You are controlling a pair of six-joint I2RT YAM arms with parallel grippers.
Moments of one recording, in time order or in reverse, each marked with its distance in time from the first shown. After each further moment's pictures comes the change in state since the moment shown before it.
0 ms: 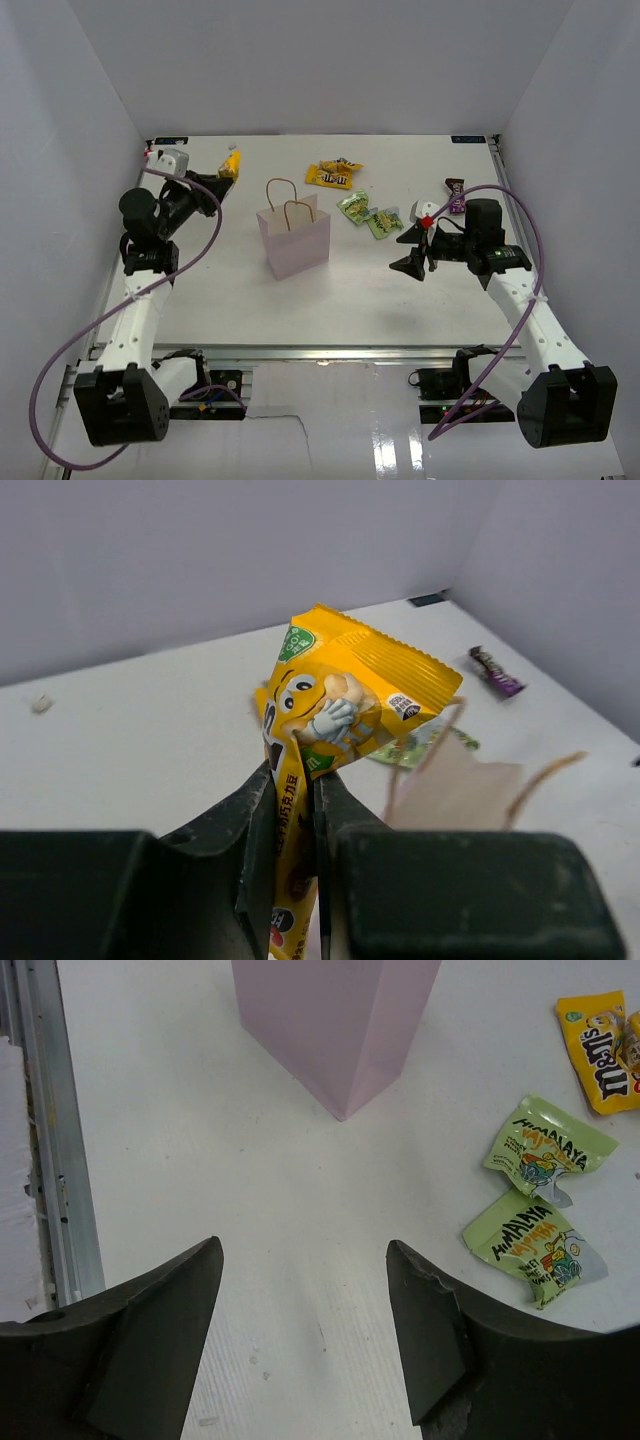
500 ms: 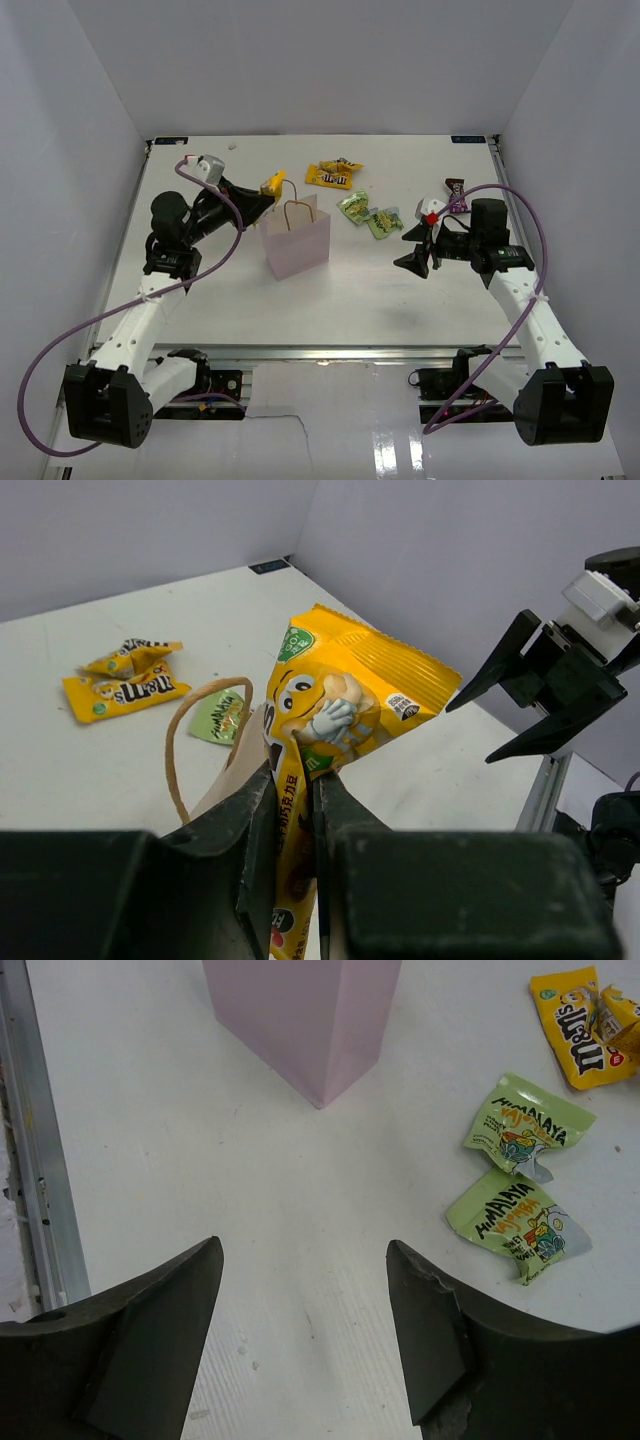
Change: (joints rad) left arm -0.222 -0.093 -0.047 0.026 0.076 -0.168; right arm -0.047 0.004 -0.011 0.014 0.000 0.003
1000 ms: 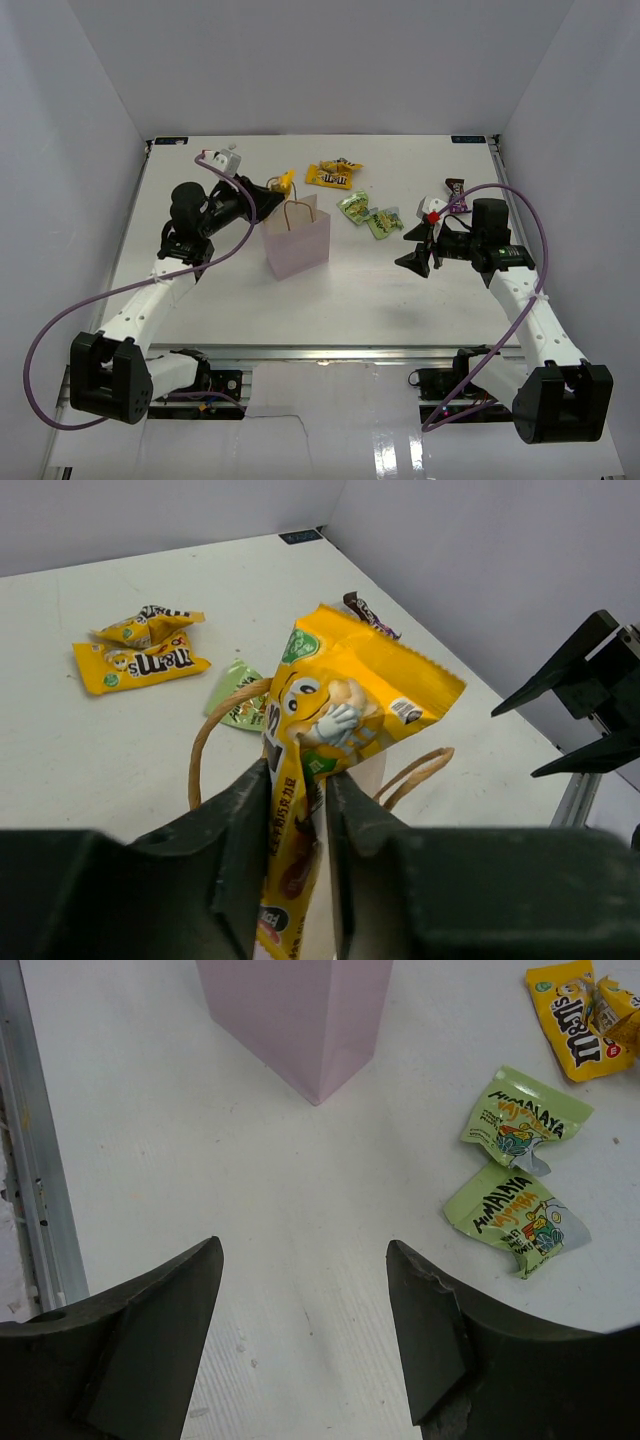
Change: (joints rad) left arm -0.097 0.146 0.028 -0.008 -0.131 0.025; right arm -0.018 0.010 0.000 0.001 -0.001 0.004
